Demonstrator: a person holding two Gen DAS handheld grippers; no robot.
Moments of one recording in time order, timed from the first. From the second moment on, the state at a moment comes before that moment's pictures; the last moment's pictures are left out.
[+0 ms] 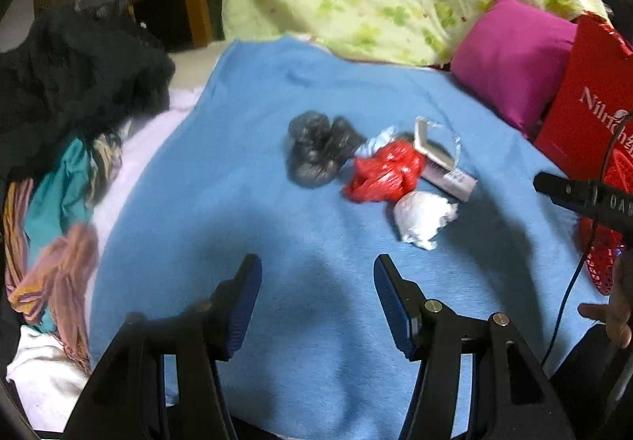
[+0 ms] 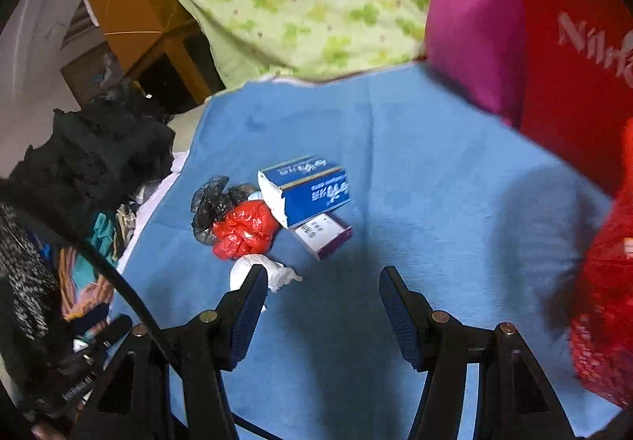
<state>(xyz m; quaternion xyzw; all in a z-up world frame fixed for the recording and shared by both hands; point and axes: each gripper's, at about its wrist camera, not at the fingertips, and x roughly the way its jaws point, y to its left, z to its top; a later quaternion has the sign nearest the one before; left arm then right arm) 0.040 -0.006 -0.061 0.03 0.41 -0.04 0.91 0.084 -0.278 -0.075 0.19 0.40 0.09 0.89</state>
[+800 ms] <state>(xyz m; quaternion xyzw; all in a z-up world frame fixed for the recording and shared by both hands) 0.253 0.010 -0.111 -0.08 0.50 -0.12 0.86 0.268 -0.197 -0.089 0.10 0.51 -0.04 0.85</state>
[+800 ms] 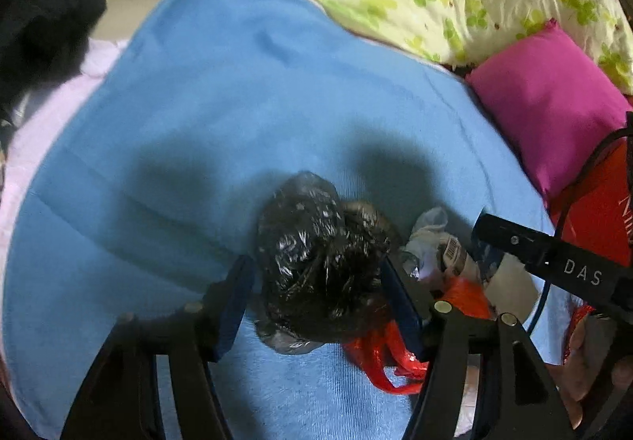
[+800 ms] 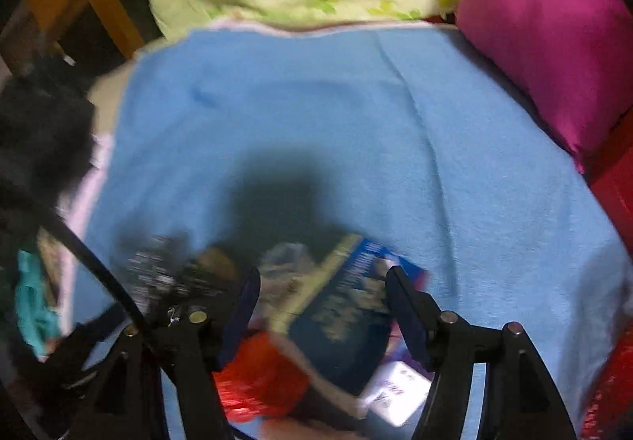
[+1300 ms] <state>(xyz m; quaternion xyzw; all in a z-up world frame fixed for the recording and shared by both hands) 0.214 0.002 -0.122 -0.06 0.49 -0.16 0.85 0.203 -0.309 -0.124 0.29 0.54 -0.02 0.79</state>
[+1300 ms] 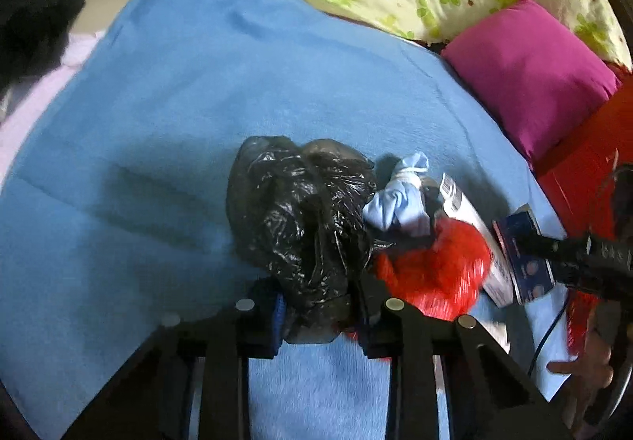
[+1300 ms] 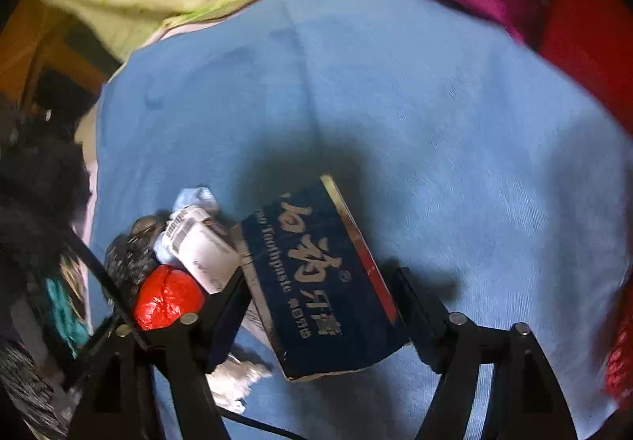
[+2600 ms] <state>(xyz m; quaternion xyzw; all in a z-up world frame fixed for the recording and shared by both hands) -0.035 -0.072 0.060 0.08 0.29 -0.11 0.95 -0.065 -0.323 0.063 0.21 0.26 0.05 0.94</state>
